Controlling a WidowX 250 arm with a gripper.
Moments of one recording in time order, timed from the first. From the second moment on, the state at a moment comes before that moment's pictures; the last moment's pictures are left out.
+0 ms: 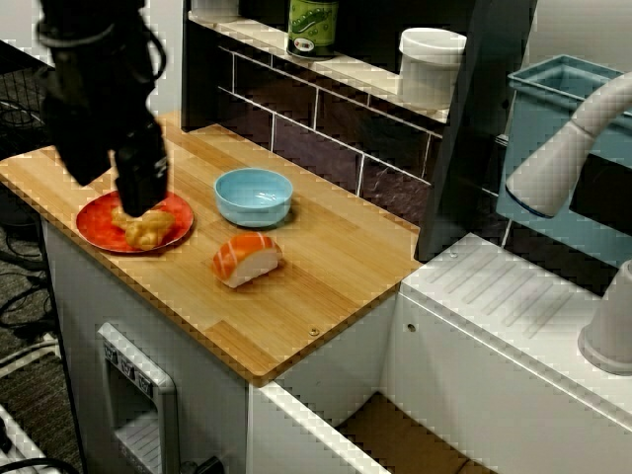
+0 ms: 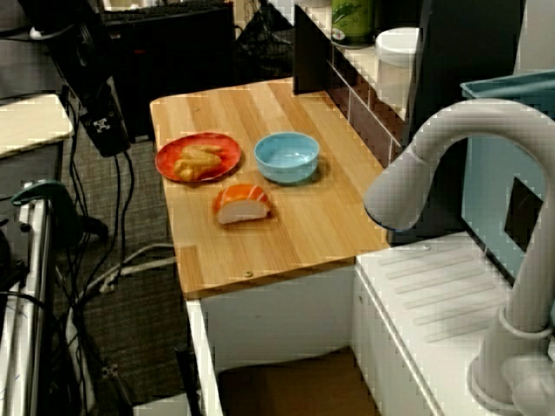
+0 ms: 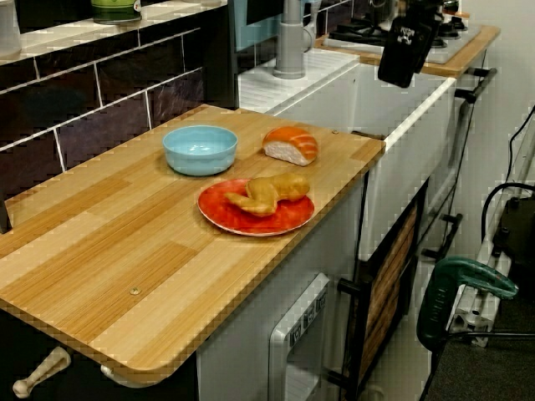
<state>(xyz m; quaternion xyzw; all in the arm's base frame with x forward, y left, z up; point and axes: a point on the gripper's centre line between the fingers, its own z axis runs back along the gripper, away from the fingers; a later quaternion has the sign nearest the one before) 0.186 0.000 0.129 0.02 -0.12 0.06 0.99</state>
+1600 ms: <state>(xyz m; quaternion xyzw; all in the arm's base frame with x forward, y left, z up) 0.262 -0.010 0.065 0.02 -0.14 0.05 0.99</state>
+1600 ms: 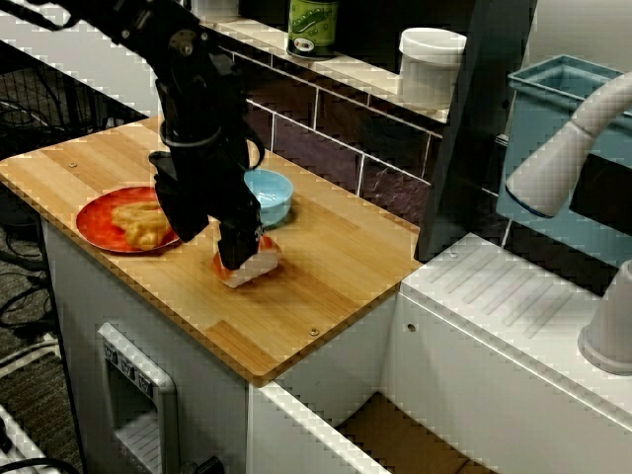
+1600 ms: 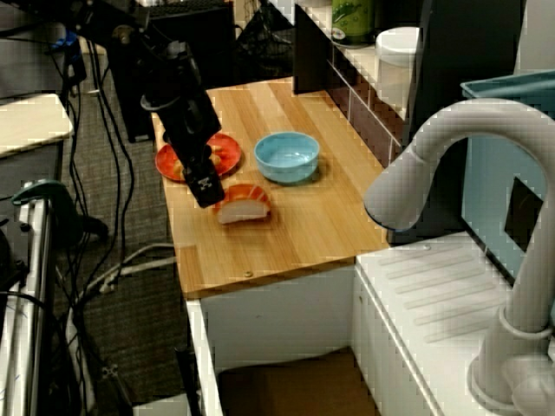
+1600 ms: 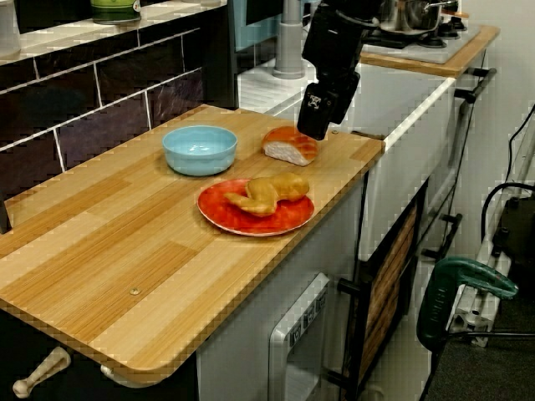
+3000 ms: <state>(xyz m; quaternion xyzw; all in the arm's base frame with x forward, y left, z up) 0.263 -0.003 0.058 -0.03 -0.10 0.05 0.99</state>
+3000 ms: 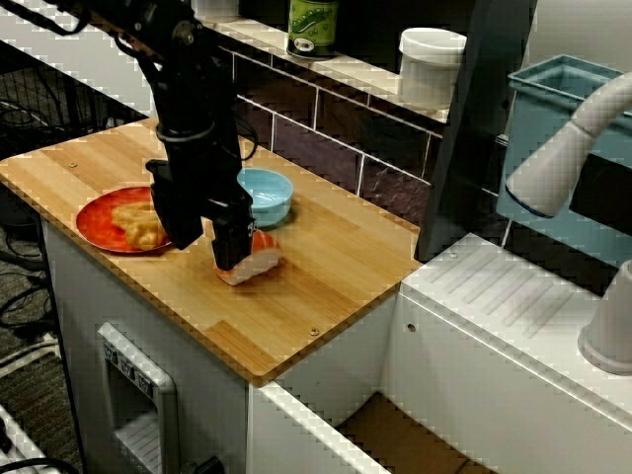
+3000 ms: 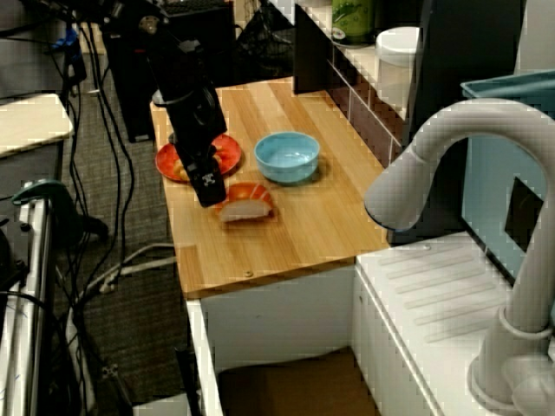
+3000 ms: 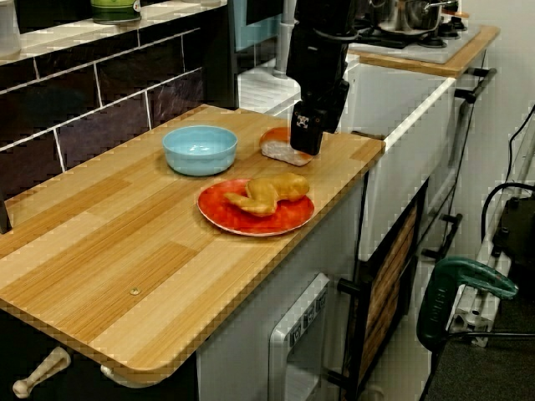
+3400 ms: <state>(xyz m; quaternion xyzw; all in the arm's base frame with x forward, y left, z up) 0.268 -0.009 0.062 -0.02 -0.12 0.05 0.99</state>
